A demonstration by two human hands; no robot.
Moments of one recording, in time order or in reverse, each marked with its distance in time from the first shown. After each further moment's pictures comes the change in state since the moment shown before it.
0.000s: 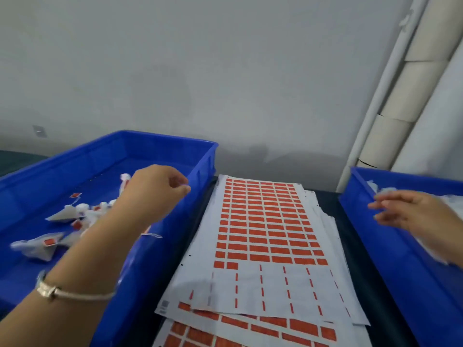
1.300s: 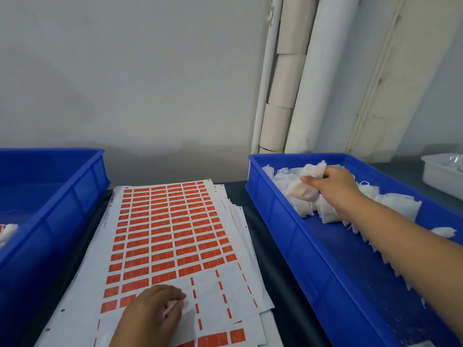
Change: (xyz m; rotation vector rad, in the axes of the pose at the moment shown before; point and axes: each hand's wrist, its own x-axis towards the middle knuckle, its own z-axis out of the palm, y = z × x) left_hand -0.093 0.061 0.182 -0.132 -0.448 0.191; right_hand 0.018 0.017 -0.056 -0.237 0.366 0.042
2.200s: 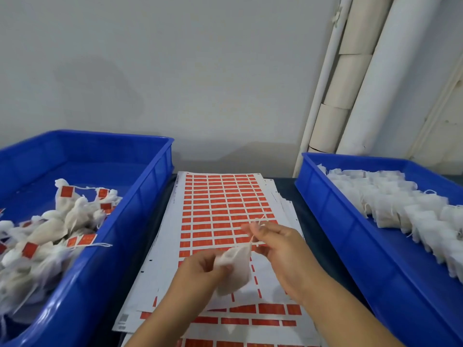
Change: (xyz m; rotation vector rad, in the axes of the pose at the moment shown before) left_hand -0.030 -0.012 -0.039 -0.720 0.001 -0.246; right_hand -0.202 -0.058 0.126 0.488 -0.607 0.021
